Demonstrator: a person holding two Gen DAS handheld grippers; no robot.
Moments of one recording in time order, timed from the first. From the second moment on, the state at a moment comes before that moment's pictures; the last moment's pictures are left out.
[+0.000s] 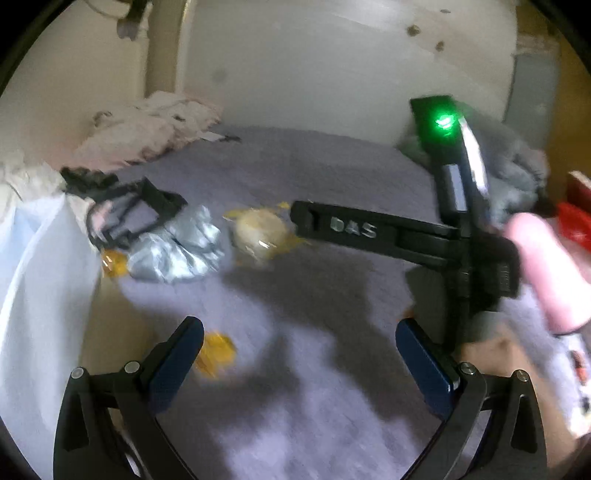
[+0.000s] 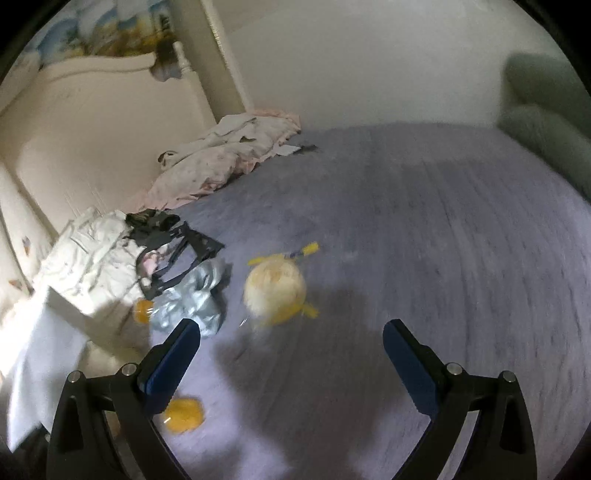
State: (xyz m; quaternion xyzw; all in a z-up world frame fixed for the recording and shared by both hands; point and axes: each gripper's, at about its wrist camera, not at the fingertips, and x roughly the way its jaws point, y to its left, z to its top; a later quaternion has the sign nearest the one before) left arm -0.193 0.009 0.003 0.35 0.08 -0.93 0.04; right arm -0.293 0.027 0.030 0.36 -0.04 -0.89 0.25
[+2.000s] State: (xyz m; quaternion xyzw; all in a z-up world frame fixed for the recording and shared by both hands) left arm -0.193 -0.028 -0.082 0.43 0.09 -0.88 0.17; right arm -0.168 0.101 0.004 0.42 -0.23 -0.87 0.14
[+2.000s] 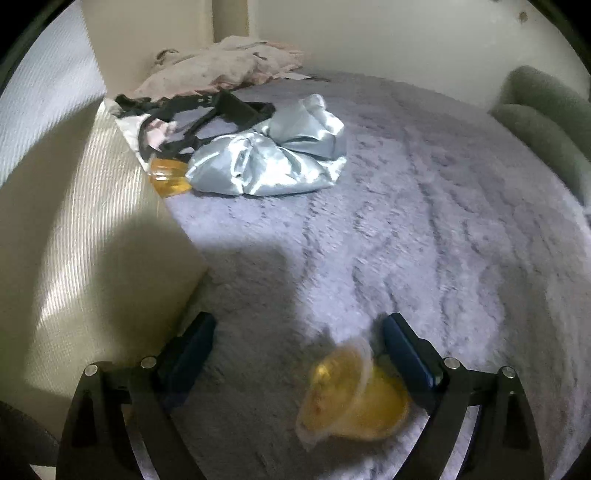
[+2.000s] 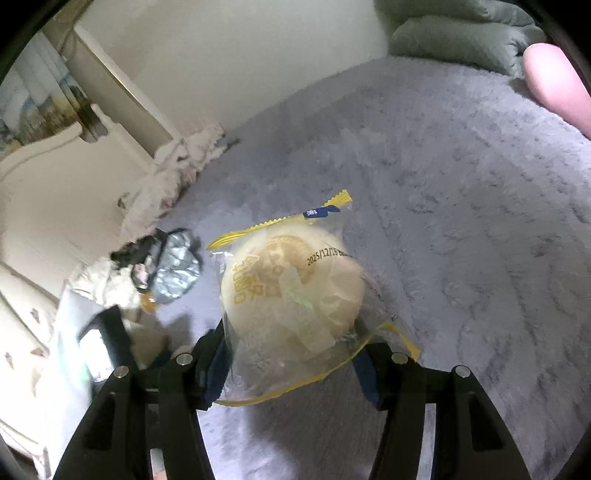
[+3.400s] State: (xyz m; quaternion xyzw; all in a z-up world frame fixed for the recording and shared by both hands) left arm -0.050 -0.012 0.148 0.30 0.00 -0.95 0.13; right arm -0.100 0.063 0.152 0.27 -0.19 -0.89 0.33
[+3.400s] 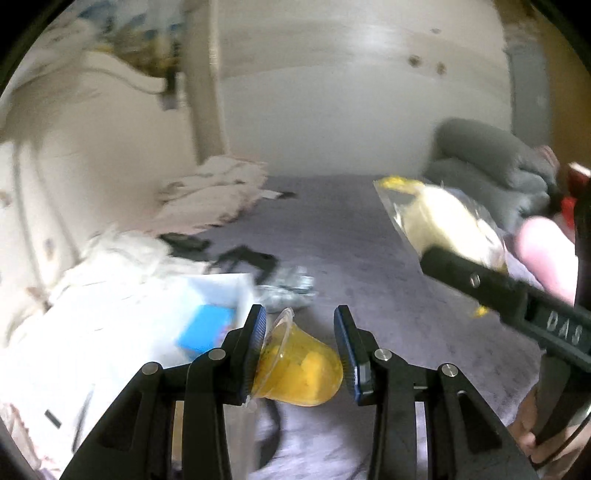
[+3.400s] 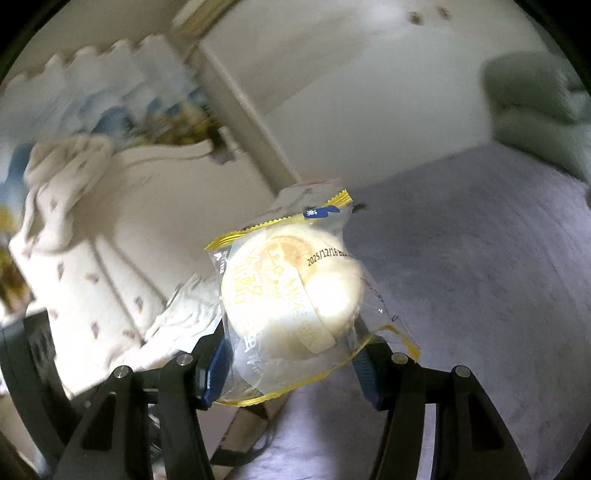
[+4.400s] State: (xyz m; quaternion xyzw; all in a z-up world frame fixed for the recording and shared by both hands) left arm 0.006 -0.162 0.129 0.28 0.17 -0.94 0.14; right arm -0.056 -0.125 0.203 0.28 0.00 -0.85 0.45
